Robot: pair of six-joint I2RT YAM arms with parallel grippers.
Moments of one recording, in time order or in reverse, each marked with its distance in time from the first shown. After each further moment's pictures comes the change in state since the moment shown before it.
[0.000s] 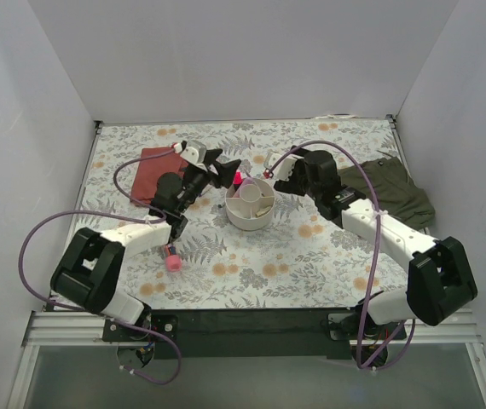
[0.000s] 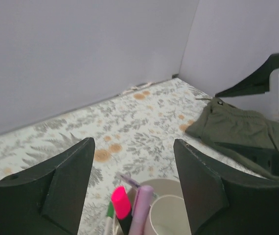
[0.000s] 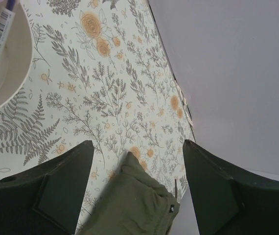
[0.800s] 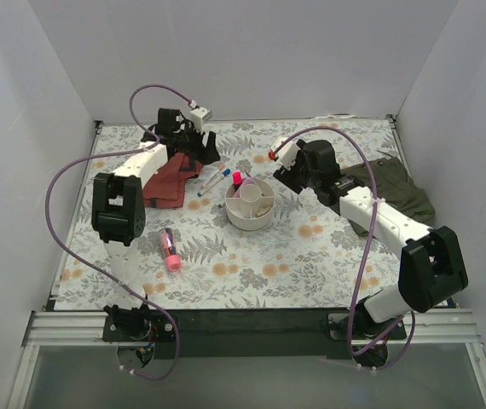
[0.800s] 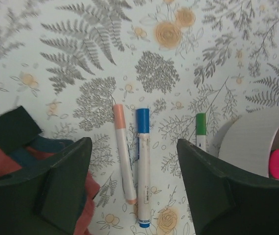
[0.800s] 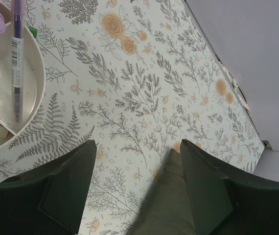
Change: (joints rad) left arm 0.309 0.533 0.978 -1.299 0.396 0.411; right arm -0.046 0.093 0.127 -0.122 -0.070 0.293
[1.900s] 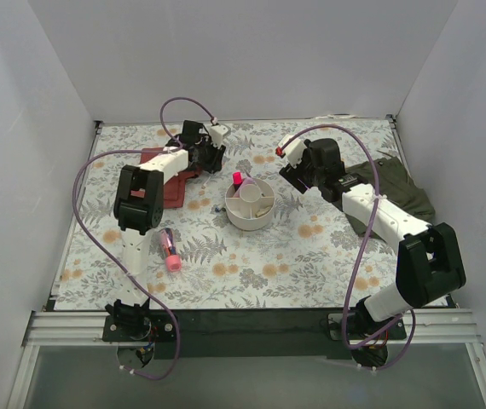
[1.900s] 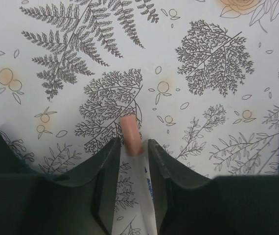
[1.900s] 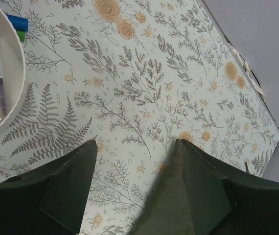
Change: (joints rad) left arm -0.089 0.259 0.117 -0.039 -0.208 0.112; right arm -0.065 0.026 0.000 -0.021 -0.037 0.044
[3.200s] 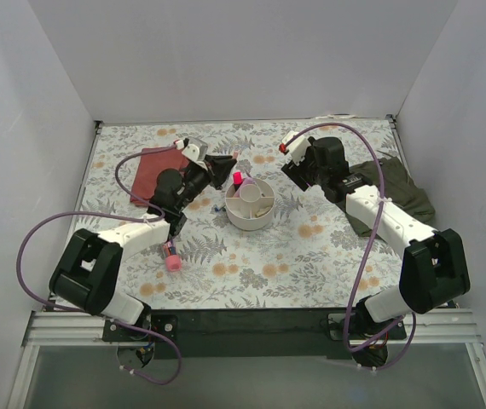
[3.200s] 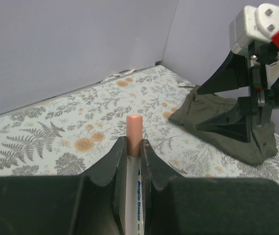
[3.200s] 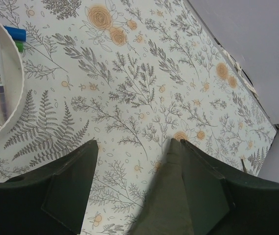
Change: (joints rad) left arm -0.204 -0.848 -1.049 1.196 -0.108 -0.550; right arm -0.006 -0.040 -0.001 0.001 0.002 0.029
